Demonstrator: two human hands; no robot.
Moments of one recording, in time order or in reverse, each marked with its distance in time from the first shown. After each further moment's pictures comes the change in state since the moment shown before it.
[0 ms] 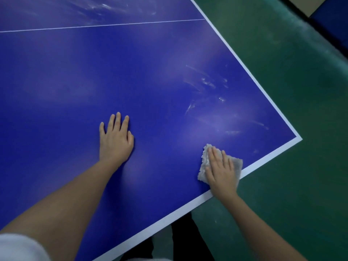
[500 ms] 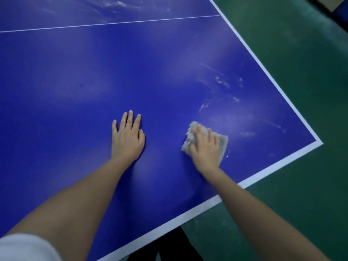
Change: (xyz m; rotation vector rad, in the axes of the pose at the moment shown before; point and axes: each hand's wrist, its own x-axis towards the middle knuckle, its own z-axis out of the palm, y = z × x) left_hand 0.001 -0.004 0.003 -0.011 -0.006 -0.002; right_hand 0.069 -0.083 -0.002 0.075 0.058 -0.116
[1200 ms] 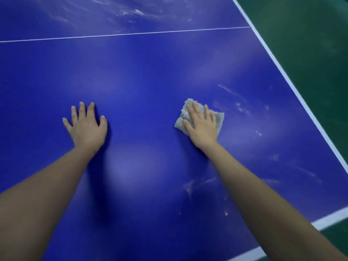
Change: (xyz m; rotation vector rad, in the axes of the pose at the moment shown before) left_hand 0.110 -0.076 -0.032 -0.080 0.107 -0.522; right_hand 0.191 -0.026 -0.009 0.084 -0.090 -0.228
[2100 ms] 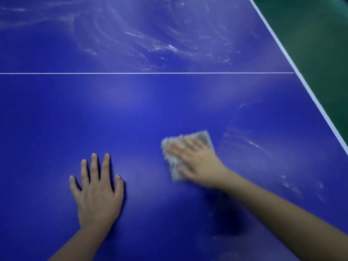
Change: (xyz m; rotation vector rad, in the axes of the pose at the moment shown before) left_hand 0.011 0.004 0.006 0.159 -0.010 -0.075; right_hand 0.132 -0.047 -0.004 -0.204 -0.136 -0.824
